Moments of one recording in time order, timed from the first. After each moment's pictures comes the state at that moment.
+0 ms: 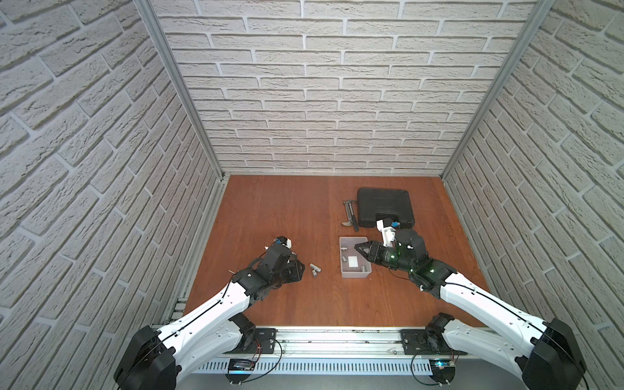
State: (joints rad) left arm -0.66 0.92 0.48 -0.37 0.05 -0.75; right arm 0.54 0.99 0.59 -0.13 -0.28 0.90
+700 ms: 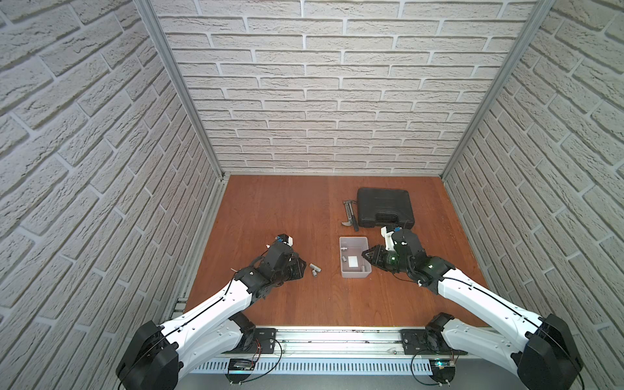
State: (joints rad) left arm -0.68 0.96 0.49 -0.33 0.04 -0.75; right arm 0.51 1.05 0.62 -0.34 -0.21 0.89
